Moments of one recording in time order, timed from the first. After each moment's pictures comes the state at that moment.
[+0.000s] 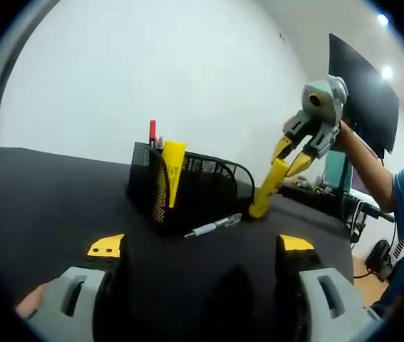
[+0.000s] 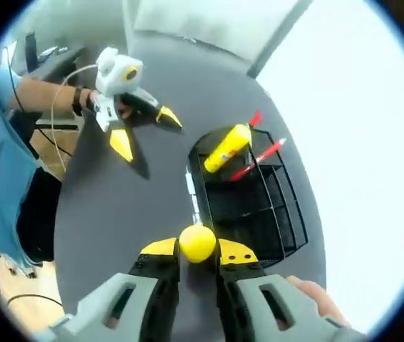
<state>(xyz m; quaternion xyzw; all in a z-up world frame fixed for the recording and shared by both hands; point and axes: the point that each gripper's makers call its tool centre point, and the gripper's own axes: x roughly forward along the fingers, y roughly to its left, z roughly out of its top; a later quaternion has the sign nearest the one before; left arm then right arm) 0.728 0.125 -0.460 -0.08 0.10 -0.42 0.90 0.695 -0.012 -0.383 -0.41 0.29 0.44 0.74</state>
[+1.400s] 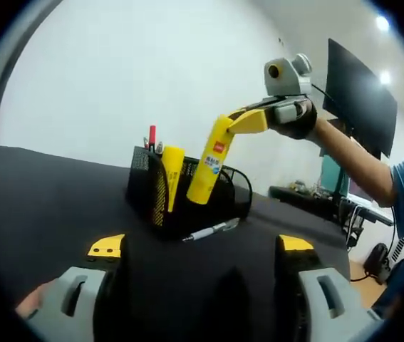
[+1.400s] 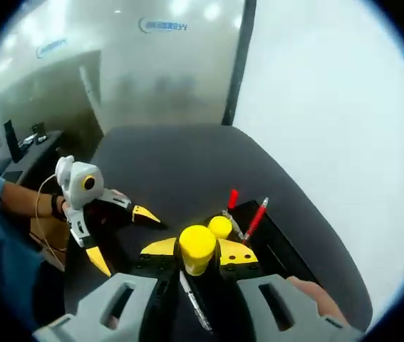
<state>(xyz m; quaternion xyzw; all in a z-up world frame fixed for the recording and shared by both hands) 0.727 0.126 -0.454 -0.09 0.09 -0.43 0.89 0.778 0.074 -0.350 -0.22 0.23 0.45 0.83</state>
